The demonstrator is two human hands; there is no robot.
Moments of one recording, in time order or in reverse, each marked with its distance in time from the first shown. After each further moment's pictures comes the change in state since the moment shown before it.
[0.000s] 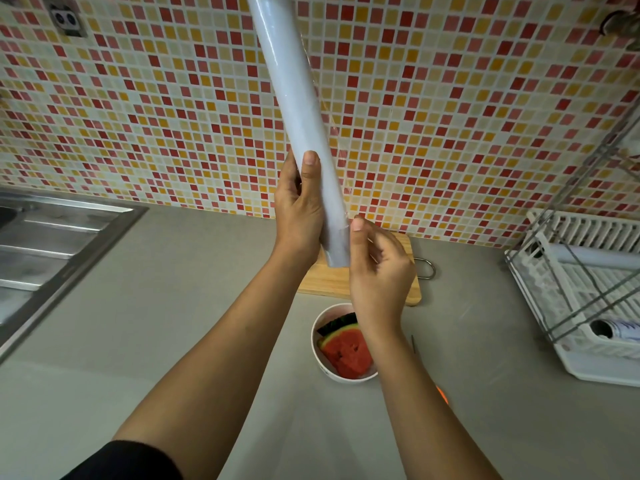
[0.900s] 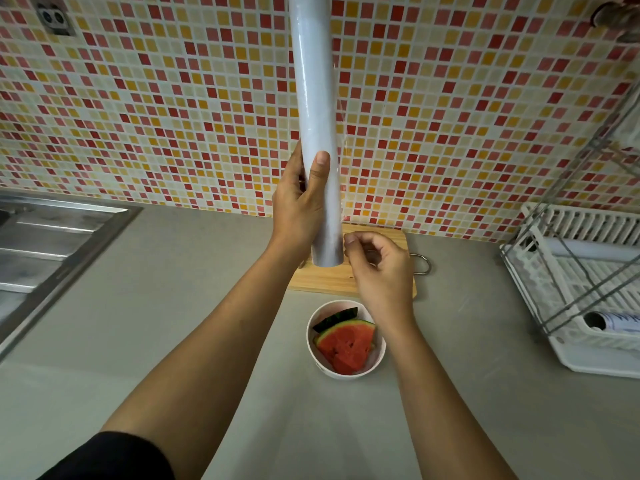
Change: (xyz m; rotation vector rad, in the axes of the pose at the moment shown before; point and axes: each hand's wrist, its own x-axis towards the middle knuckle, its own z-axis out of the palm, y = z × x) left_hand 0.002 -0.005 0.002 0.302 -0.043 0.053; right_hand 0.010 0.023 -0.021 -0.047 -0.236 0.141
